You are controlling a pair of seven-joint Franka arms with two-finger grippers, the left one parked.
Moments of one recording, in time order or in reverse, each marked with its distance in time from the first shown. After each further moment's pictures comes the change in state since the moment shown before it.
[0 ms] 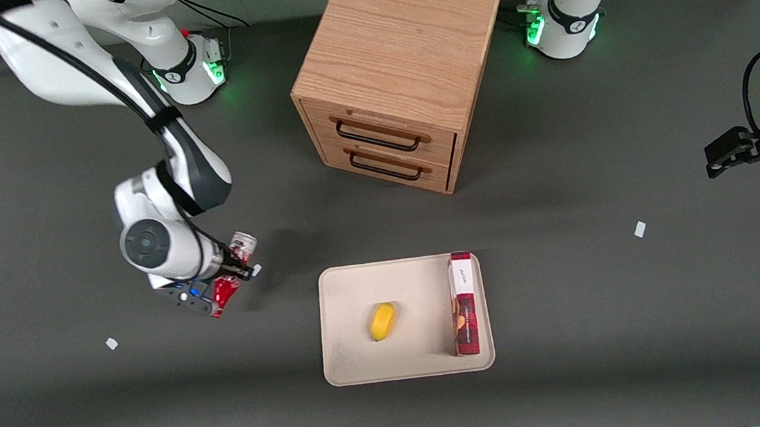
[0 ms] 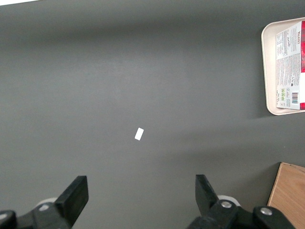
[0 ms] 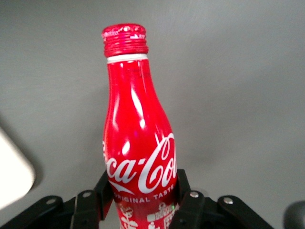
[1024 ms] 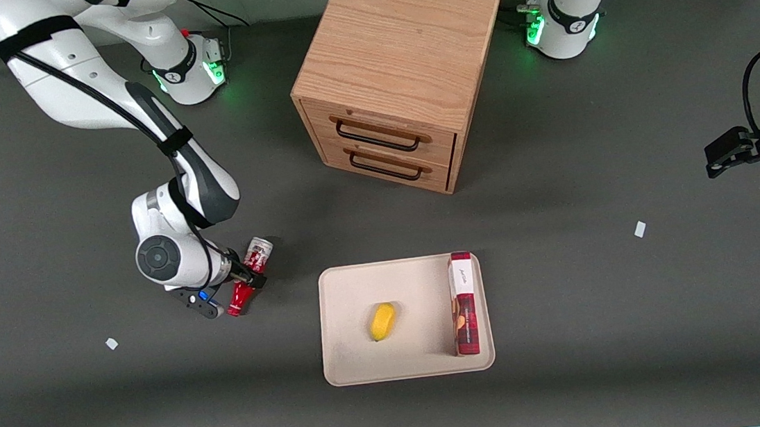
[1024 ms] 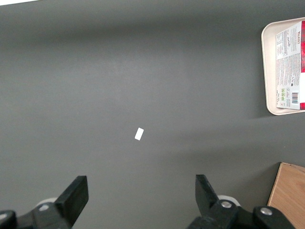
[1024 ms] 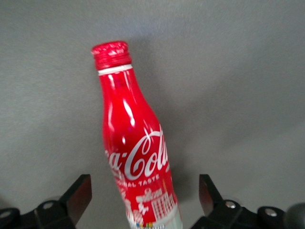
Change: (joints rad) arm 0.007 0.161 -0.019 -0.108 0.049 0.263 0.135
